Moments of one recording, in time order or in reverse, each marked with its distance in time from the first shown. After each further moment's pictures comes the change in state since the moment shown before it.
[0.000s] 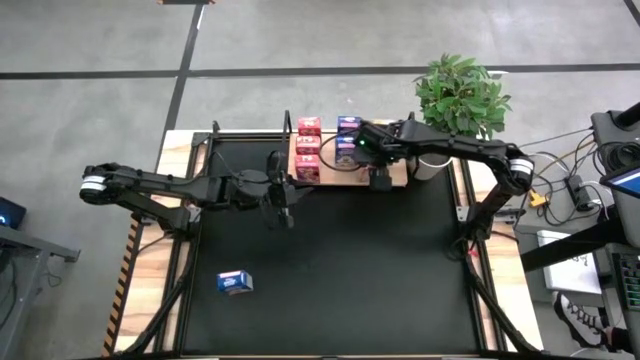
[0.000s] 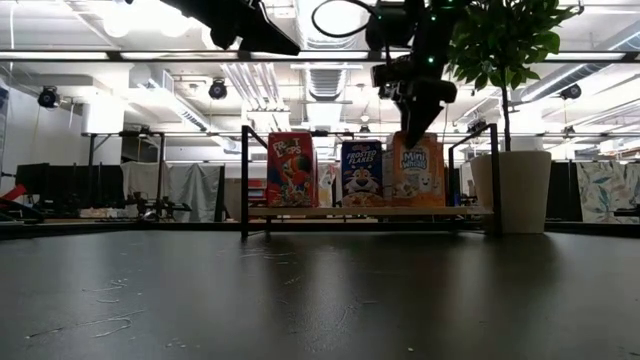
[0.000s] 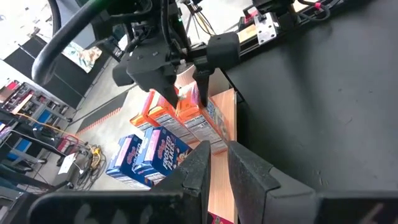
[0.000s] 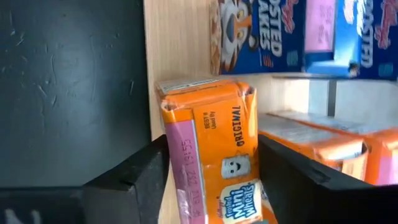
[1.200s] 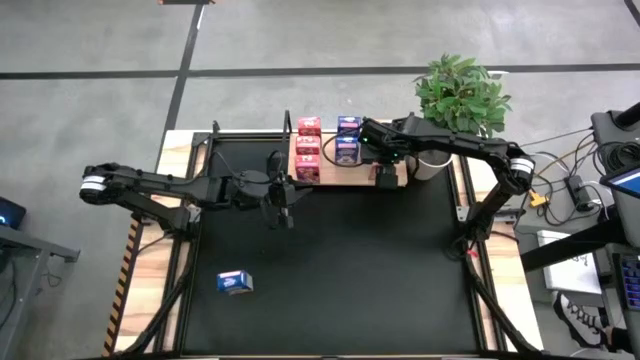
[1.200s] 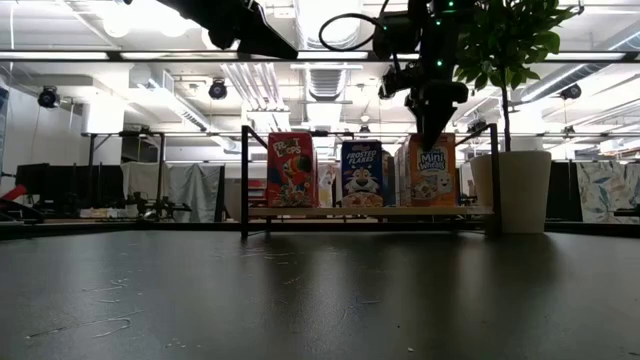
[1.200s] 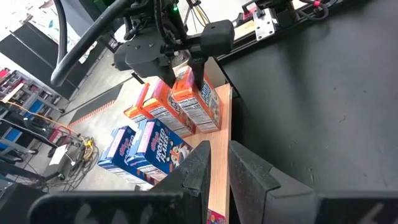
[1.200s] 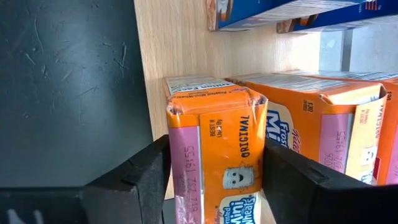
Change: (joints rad) left arm 0.000 0.000 0.000 -0.028 0.001 -0.052; right arm -0.042 -0.002 0.000 -0.105 0.005 0.043
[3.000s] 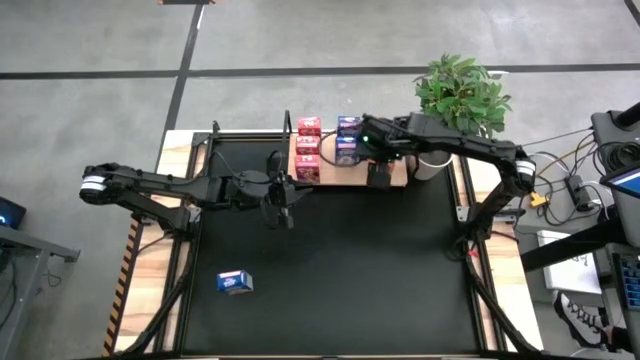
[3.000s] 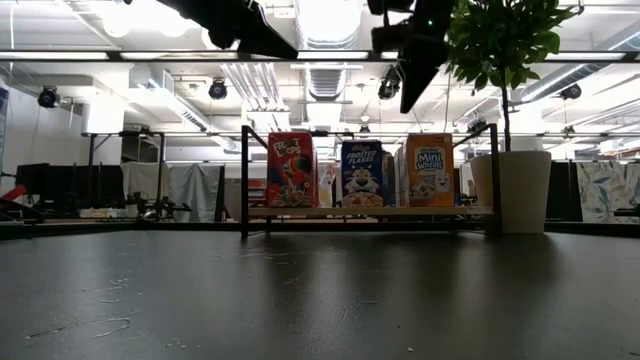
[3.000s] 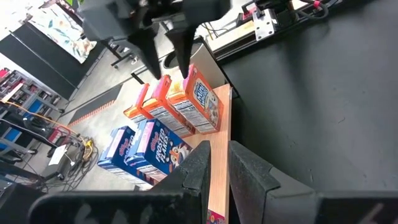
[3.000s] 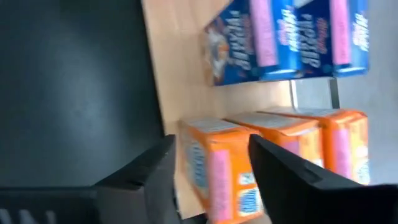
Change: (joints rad) left arm 0.000 0.000 0.000 0.000 0.002 -0.001; right arm 0.087 -0.016 0.173 -0.050 0.004 0.129
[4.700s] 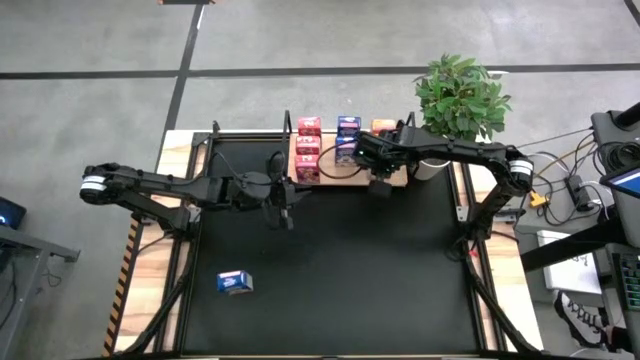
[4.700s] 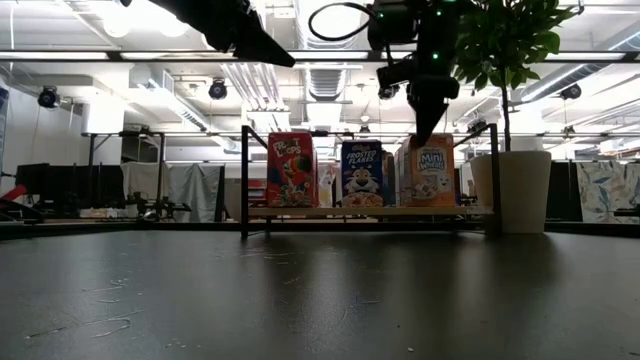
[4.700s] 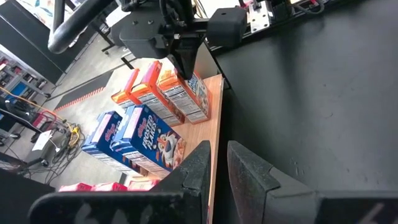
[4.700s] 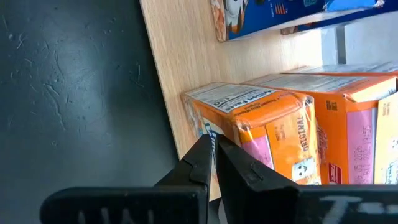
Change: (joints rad) left arm 0.000 0.002 -0.006 -0.040 0.010 -0.082; right arm 0.010 0.016 -0.179 0.056 0.052 0.082
